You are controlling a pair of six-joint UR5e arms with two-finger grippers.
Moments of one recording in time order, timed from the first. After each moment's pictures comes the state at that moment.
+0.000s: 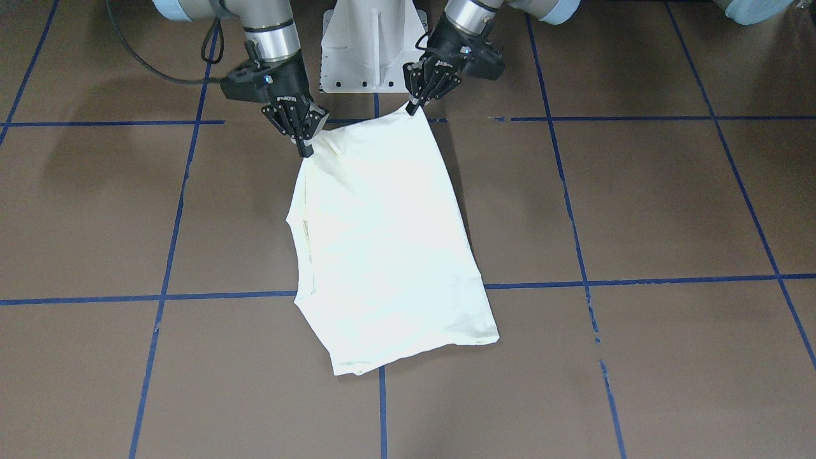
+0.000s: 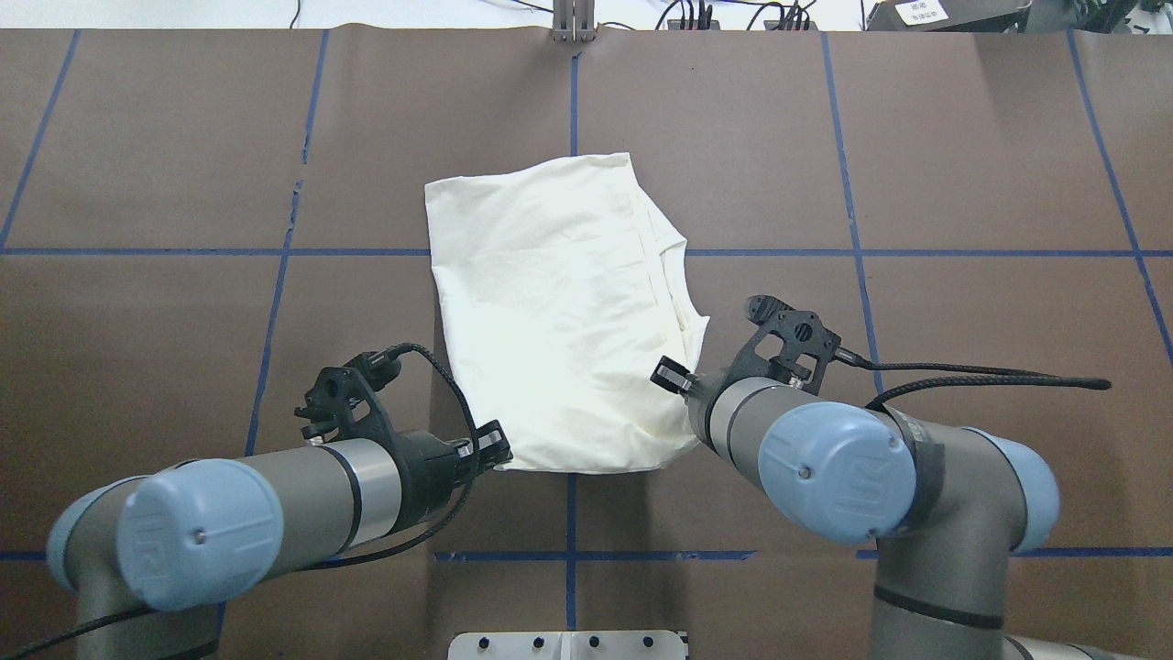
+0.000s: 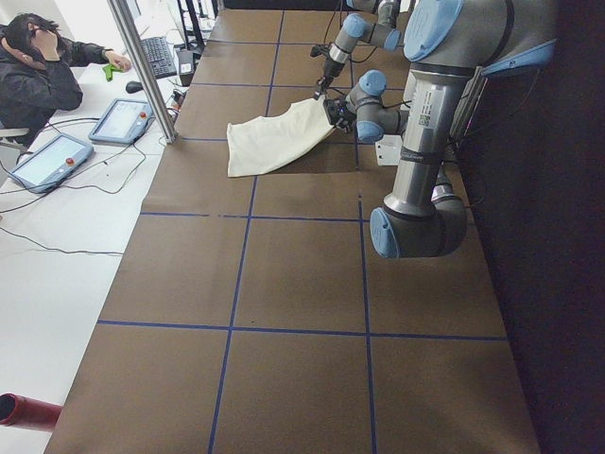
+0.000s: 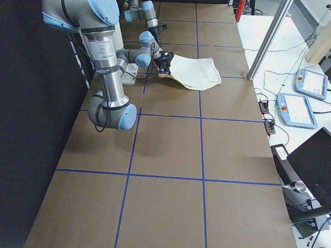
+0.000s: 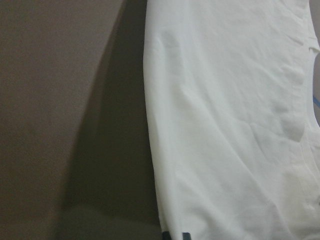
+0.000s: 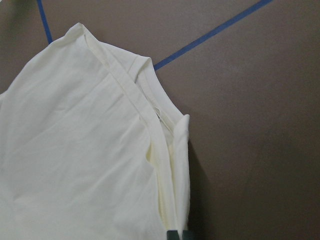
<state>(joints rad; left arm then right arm) -0.23 -1.91 -2.16 -1.92 -1.48 -1.86 0.27 -1.21 2.14 -1.54 1.36 1.88</state>
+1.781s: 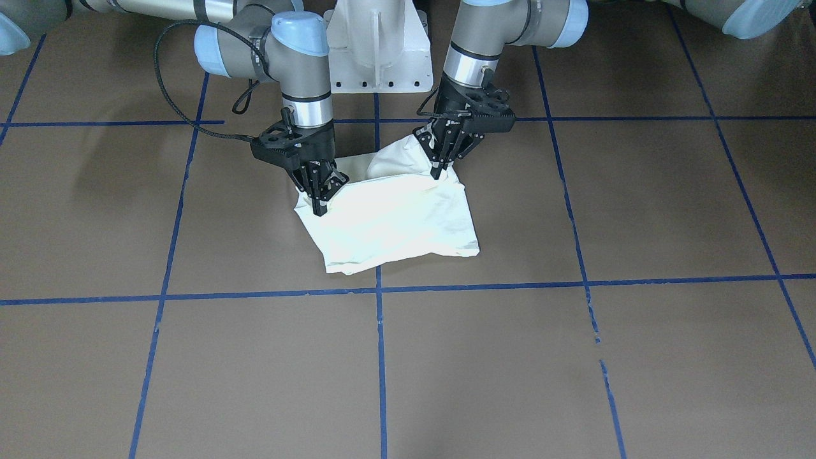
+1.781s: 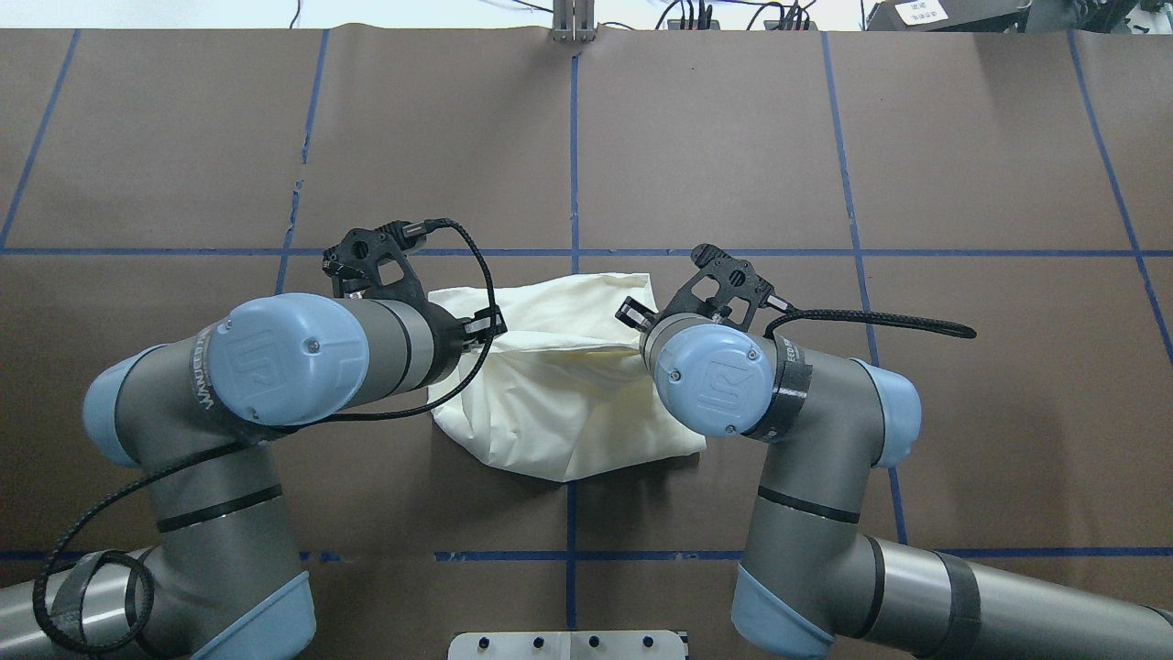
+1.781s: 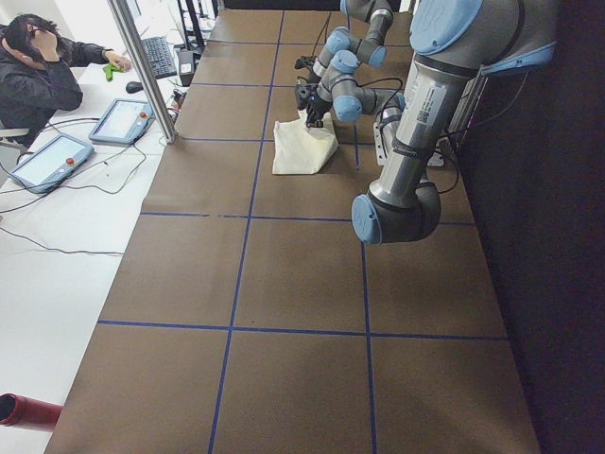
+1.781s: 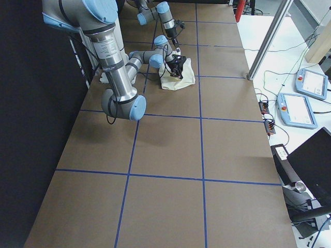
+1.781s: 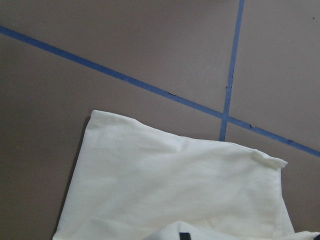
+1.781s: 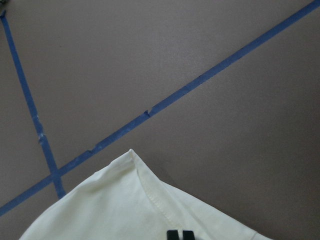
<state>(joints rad) -0.44 -2.07 -1.90 -1.80 -1.54 -1.59 0.39 -1.00 1.72 -1.45 1.36 1.88</state>
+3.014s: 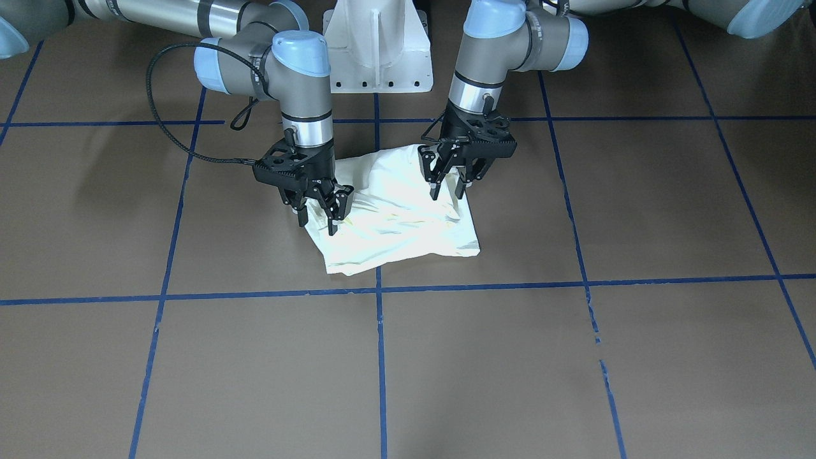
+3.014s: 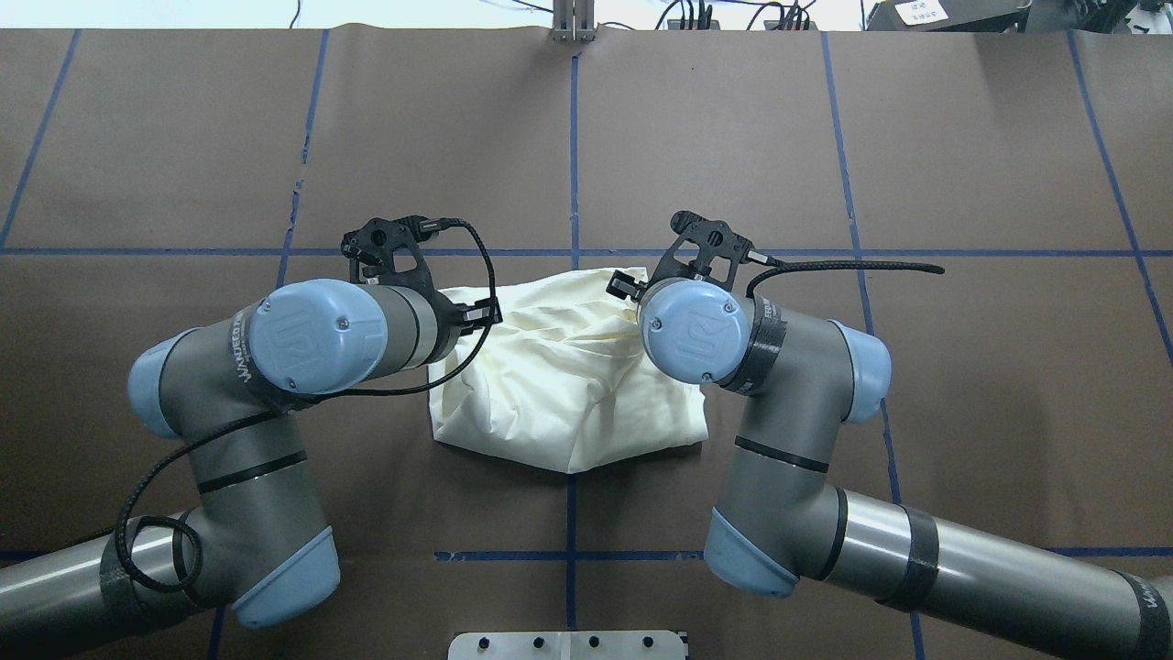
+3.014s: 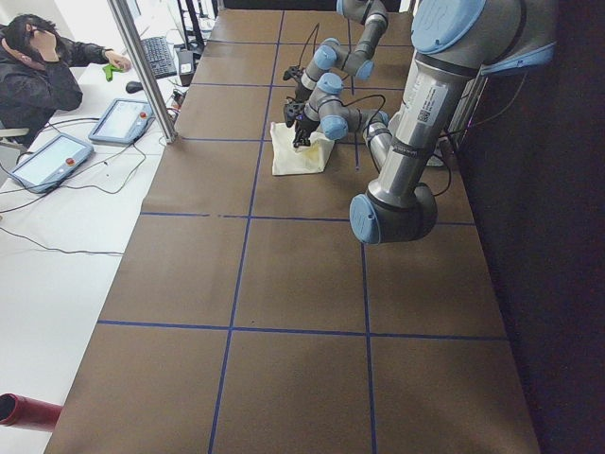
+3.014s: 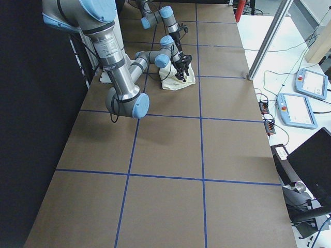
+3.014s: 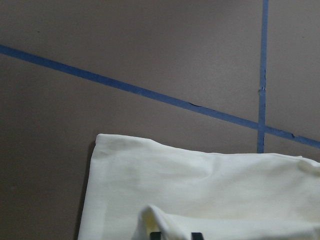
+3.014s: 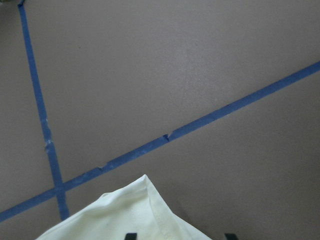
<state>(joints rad) -0.49 -2.07 -1.83 -1.84 -1.55 -1.42 0.46 -0.97 1.70 -1.44 1.43 1.68</state>
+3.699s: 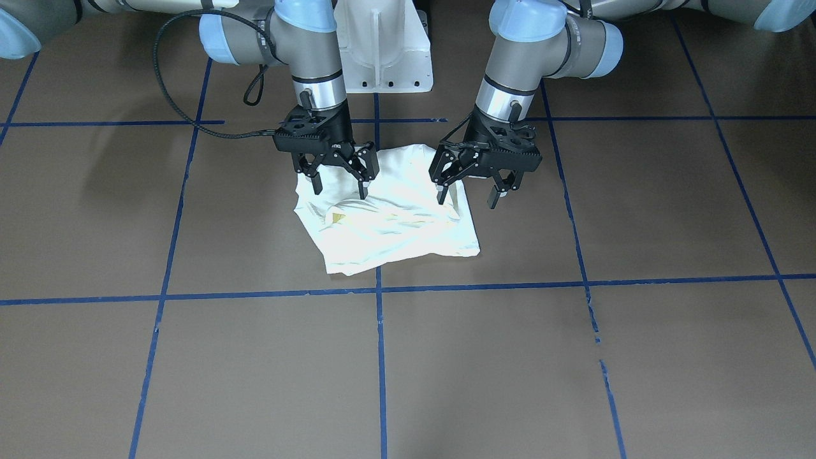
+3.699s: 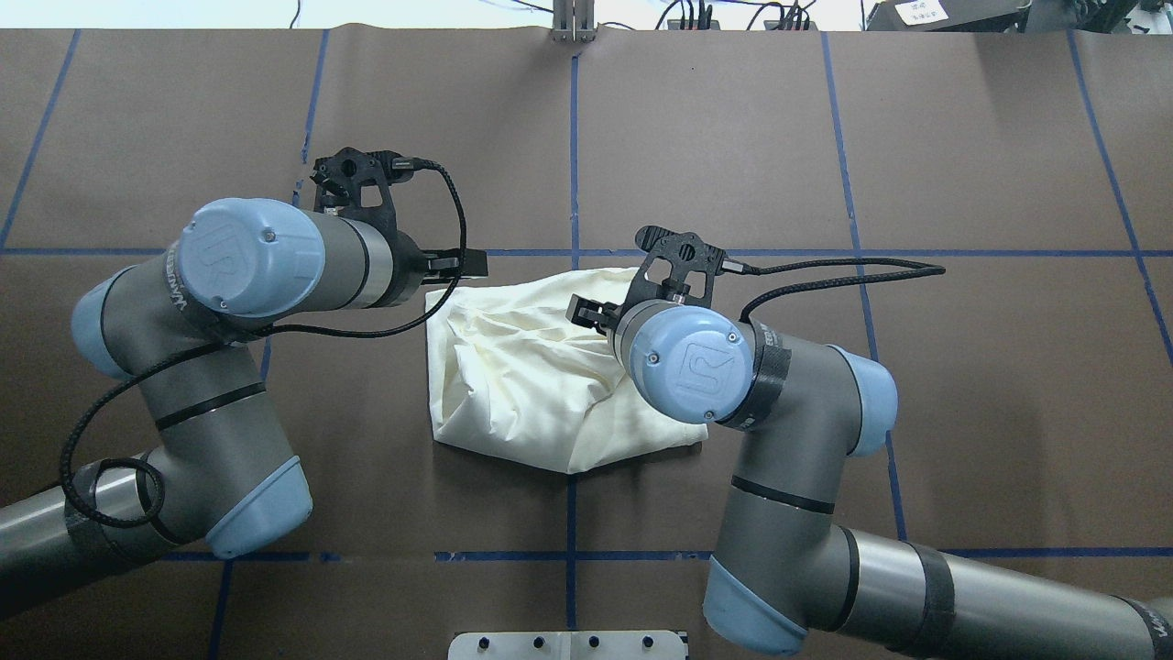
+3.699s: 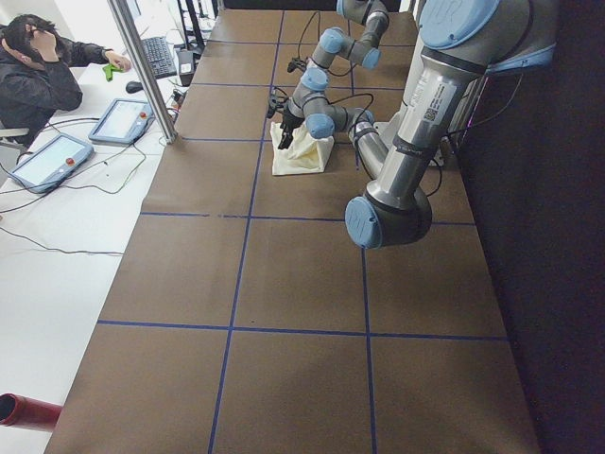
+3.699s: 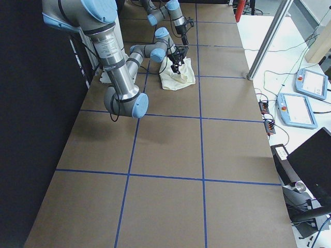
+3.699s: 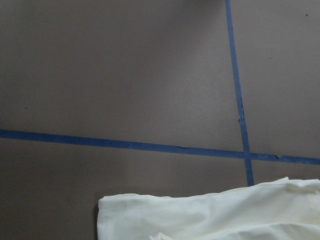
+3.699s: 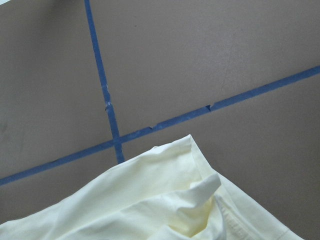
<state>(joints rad) -0.58 -2.06 -1.83 -1.88 -1.64 -1.26 0.38 -0.97 1.77 -1.45 1.38 1.62</state>
